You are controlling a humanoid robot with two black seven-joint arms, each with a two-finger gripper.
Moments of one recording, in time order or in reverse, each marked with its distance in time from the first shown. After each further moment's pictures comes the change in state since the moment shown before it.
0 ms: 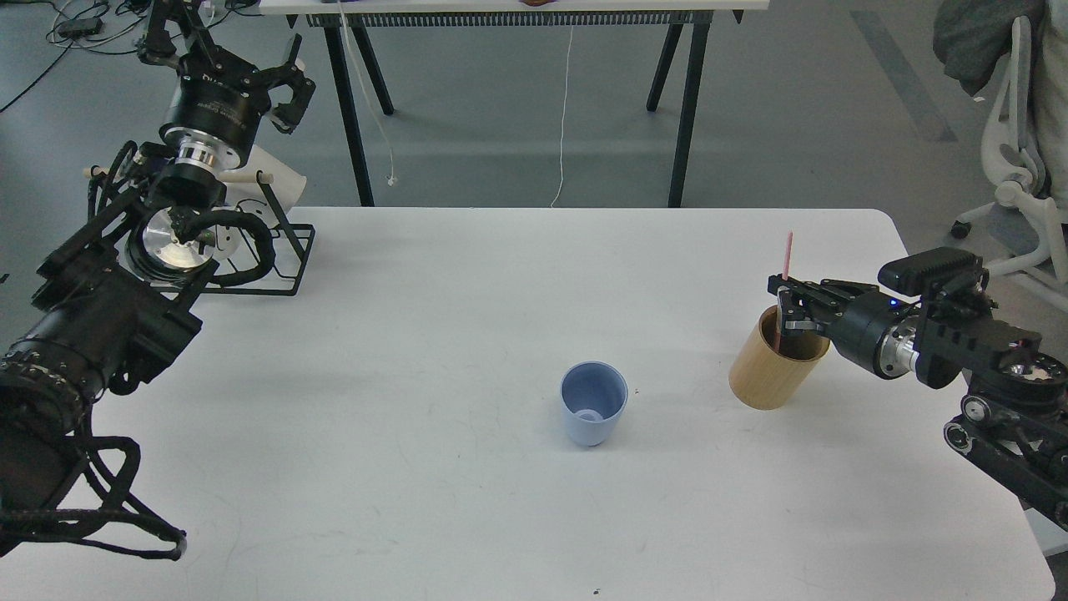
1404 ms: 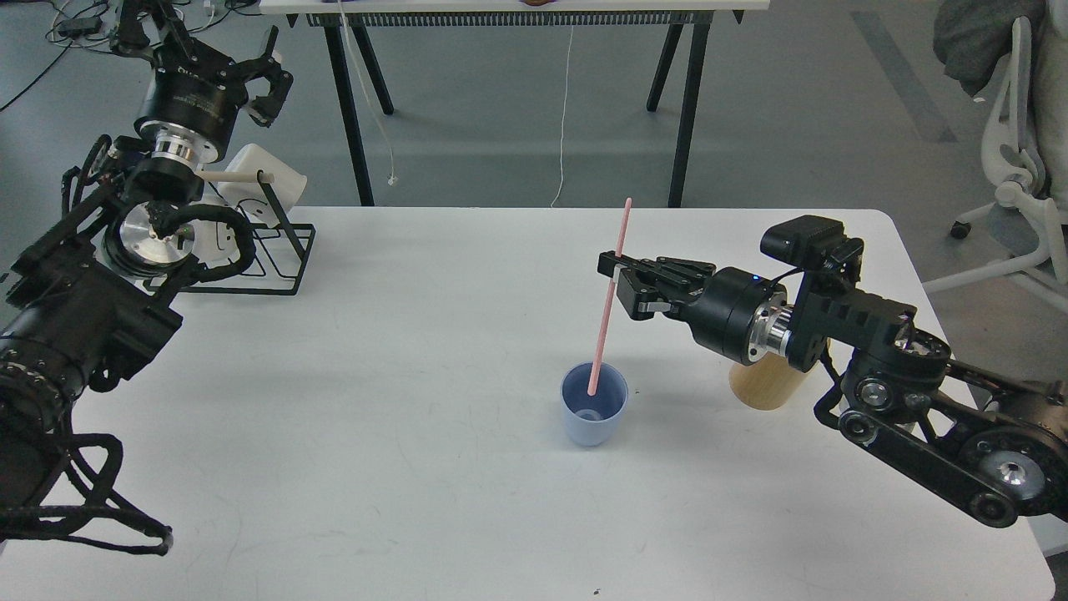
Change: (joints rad) left arm -0.004 0.035 -0.001 0.000 0.000 0.000 -0.001; right arm 0.101 0.214 -0.041 0.247 0.181 0.062 -0.043
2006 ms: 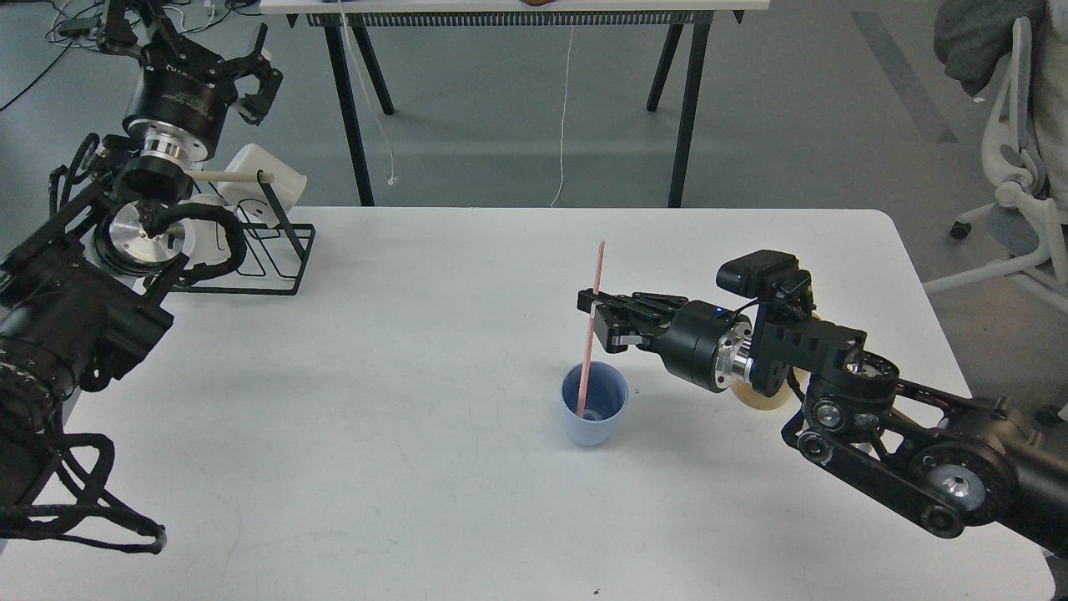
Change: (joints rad) left arm 0.001 0.017 0.000 0.000 0.000 0.000 -0.004; right arm -0.016 0.047 -0.049 -0.059 -0.045 -0.003 -0.004
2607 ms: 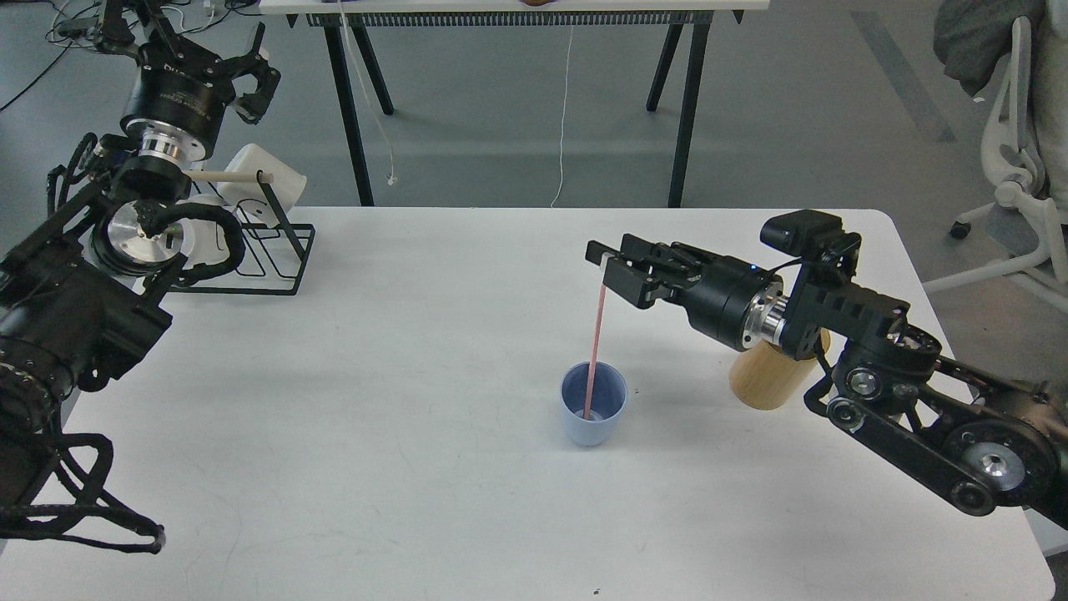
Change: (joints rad) left arm 0.000 0.002 0.000 0.000 0.000 0.000 -0.001; right arm -0.001 -0.039 0.185 0.046 0.041 -0.009 0.031
